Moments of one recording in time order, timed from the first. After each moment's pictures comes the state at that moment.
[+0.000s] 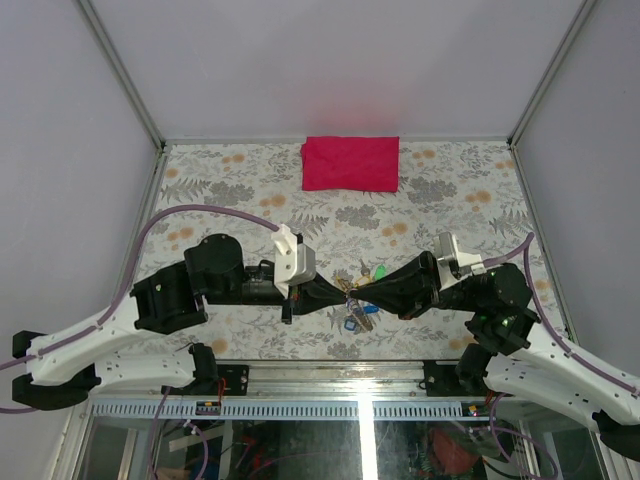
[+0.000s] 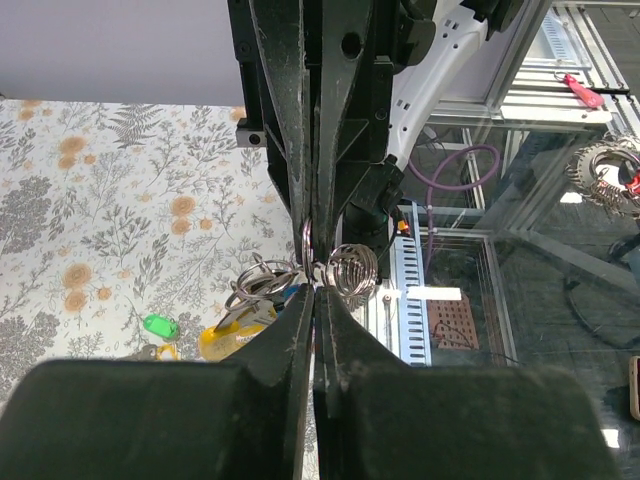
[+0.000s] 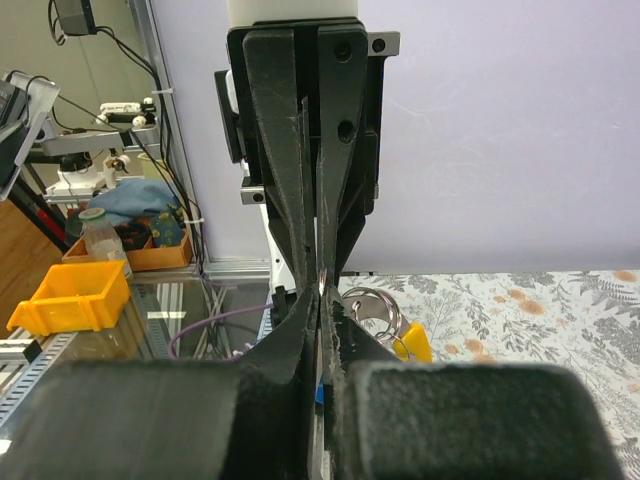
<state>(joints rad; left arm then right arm) -1.20 0.93 1.22 -0.42 0.33 0.02 0.95 0.64 0.68 0.39 -0.59 0.29</state>
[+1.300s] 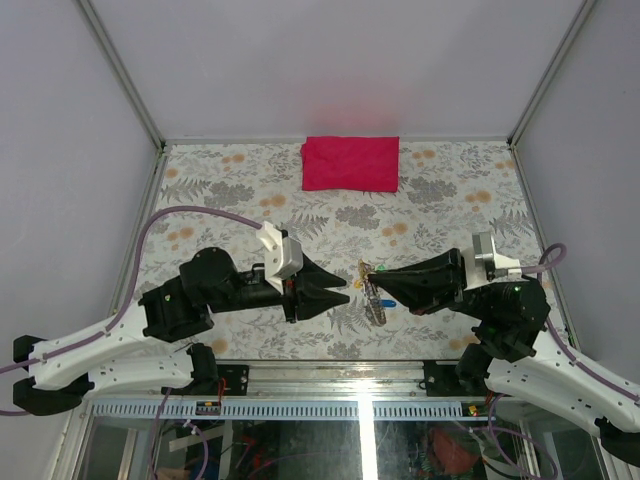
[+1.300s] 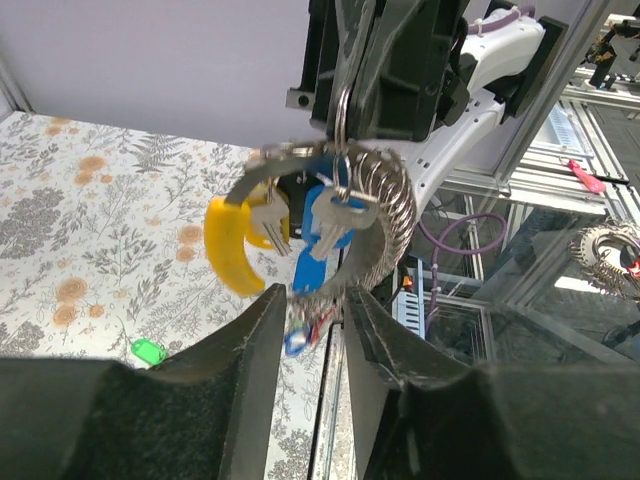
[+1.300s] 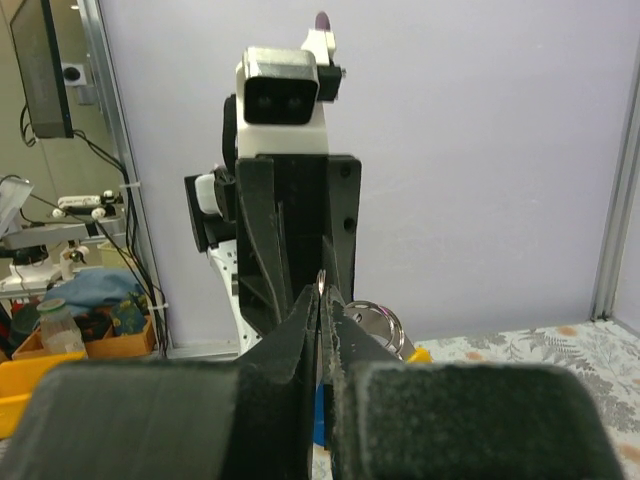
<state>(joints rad) -1.20 0.85 1.01 -0.15 0.24 -0.11 0.95 0.56 0.61 0.57 -0.41 0.36</state>
